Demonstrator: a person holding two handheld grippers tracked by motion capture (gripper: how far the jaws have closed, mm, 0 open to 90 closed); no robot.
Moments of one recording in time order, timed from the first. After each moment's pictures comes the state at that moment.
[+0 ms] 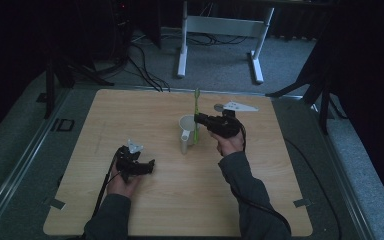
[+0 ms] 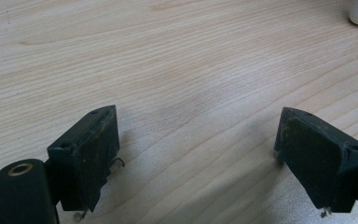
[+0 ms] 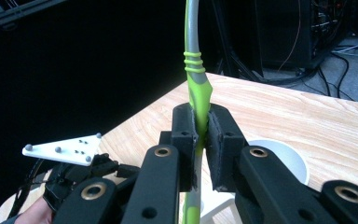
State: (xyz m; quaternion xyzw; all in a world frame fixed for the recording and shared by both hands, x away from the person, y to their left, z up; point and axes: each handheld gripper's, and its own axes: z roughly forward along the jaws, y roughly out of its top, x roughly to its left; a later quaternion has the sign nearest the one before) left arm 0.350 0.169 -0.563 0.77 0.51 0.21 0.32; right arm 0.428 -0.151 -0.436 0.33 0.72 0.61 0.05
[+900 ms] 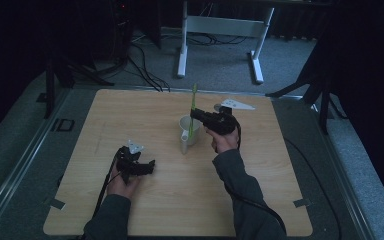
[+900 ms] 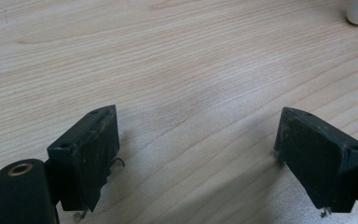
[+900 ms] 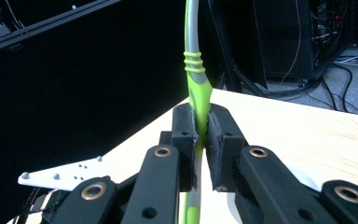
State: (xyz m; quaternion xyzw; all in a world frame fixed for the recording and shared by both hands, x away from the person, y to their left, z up) left arm 0.349 0.168 -0.563 0.77 0.51 0.21 0.32; right arm 0.435 -0.140 -0.436 0.33 0.70 0.63 0.05
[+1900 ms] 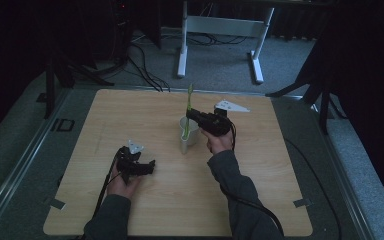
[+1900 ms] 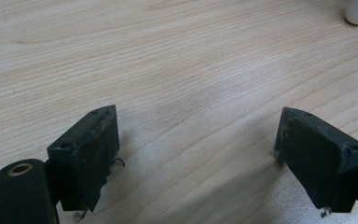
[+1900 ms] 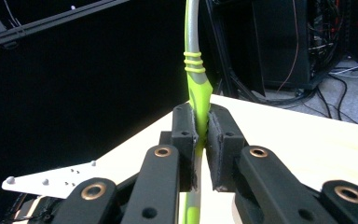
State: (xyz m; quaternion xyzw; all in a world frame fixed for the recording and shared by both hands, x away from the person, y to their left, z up) left arm 0.349 0.167 -0.563 0.77 0.52 0.21 0.32; right arm 0.433 -0.126 -0.442 0.32 0.69 0.64 0.07
